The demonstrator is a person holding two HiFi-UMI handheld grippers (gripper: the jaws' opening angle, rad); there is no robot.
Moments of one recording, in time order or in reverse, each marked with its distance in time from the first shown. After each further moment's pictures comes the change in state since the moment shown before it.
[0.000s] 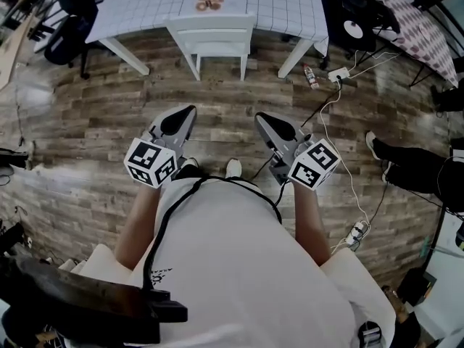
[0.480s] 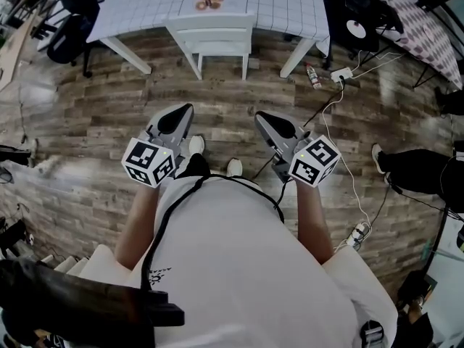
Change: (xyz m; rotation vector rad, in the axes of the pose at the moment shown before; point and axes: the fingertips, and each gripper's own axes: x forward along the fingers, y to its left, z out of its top) left arm 0.008 -0.001 0.003 0.016 0.003 0.036; right arm -0.005 -0.017 -0.005 -0.014 0.051 0.017
